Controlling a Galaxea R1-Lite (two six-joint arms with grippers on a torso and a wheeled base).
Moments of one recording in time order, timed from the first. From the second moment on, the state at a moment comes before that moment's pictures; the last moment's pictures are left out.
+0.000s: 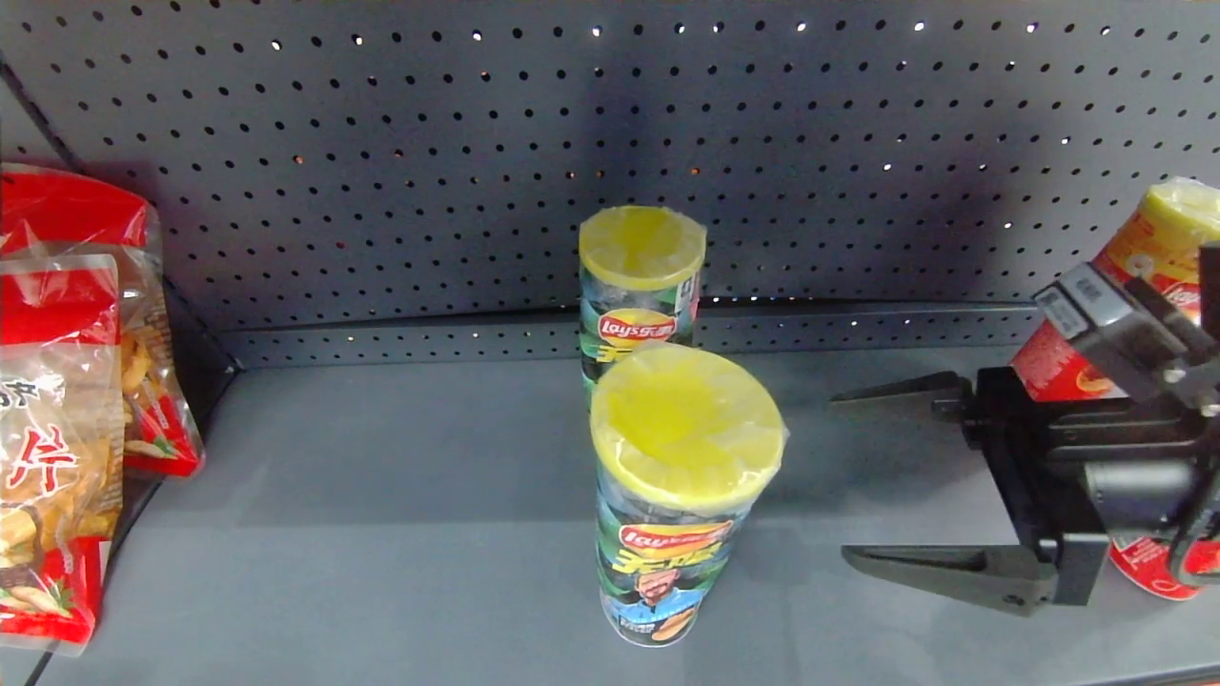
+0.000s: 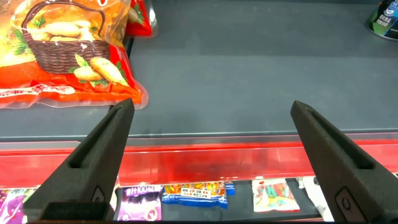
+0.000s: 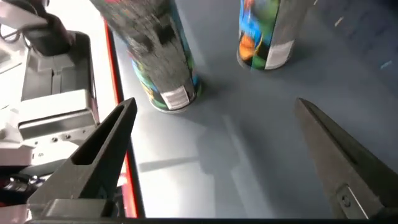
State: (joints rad) left arm 0.01 0.00 -0.01 -0.01 -0.06 -0.05; right arm 0.45 1.33 -0.79 -0.12 0.72 -0.43
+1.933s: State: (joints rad) left arm 0.01 0.00 -0.01 -0.01 -0.06 -0.05; right arm 0.13 0.26 -0.41 0.10 0.16 0.09
